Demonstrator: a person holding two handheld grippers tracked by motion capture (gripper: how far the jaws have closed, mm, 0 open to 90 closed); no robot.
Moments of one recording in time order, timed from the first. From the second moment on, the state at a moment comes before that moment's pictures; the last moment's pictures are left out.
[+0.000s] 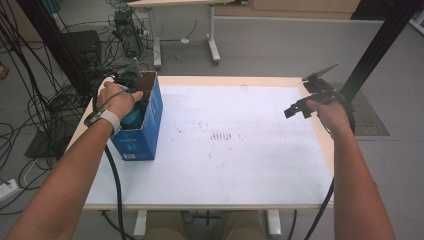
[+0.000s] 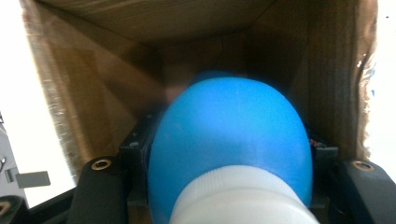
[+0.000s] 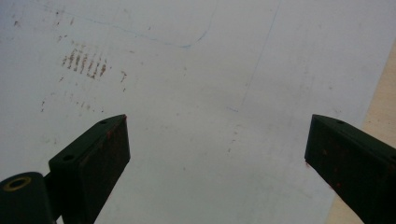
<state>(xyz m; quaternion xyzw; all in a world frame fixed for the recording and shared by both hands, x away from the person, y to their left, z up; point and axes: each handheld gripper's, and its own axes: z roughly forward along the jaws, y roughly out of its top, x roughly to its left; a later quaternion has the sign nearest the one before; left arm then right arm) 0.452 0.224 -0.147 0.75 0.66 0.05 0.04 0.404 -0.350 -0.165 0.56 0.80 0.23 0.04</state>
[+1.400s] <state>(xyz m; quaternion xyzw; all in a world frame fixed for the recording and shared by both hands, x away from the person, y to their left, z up) 0.452 0.230 -0.148 0.74 0.67 0.04 0.04 0.397 -0.356 -0.164 0.56 0.80 0.23 0.05</state>
